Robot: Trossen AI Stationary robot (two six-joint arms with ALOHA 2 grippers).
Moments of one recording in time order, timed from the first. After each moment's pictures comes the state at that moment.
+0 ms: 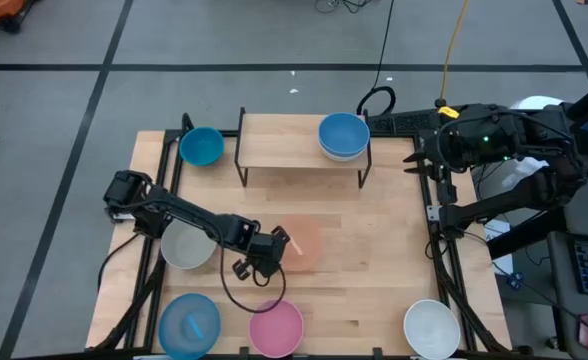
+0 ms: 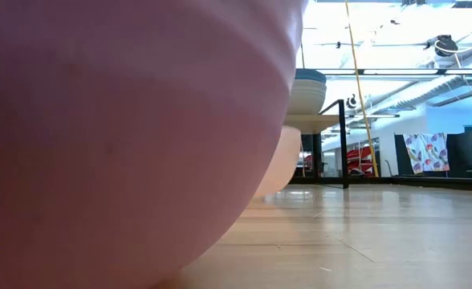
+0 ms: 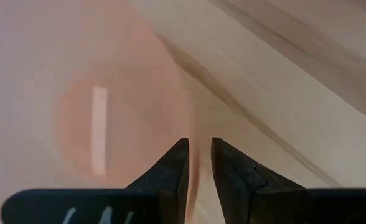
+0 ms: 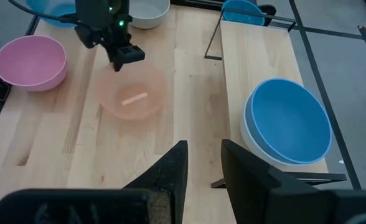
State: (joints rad) left arm -0.26 1.75 1.10 -0.50 0.01 0.68; right arm -0.09 1.13 1.87 -1.49 0.05 -0.16
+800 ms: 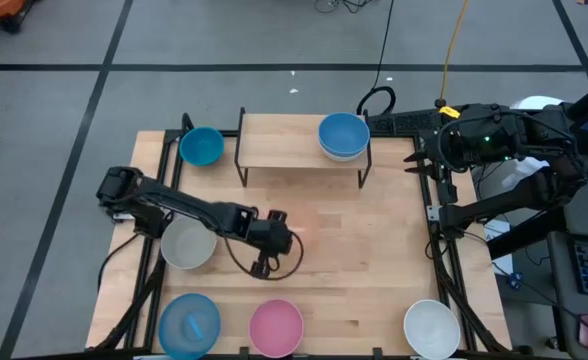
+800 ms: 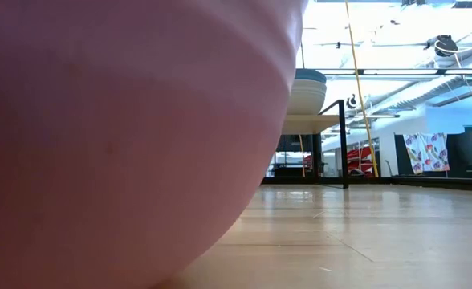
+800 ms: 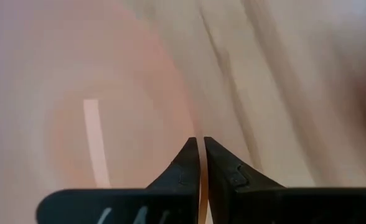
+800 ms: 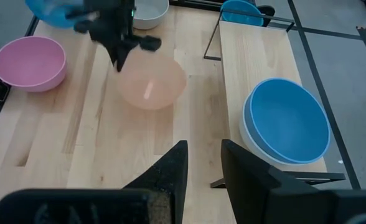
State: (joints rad) left arm -0.20 1.67 1.17 -0.46 -0.02 0.12; right arm -0.09 1.12 1.87 -1.49 0.05 -0.16
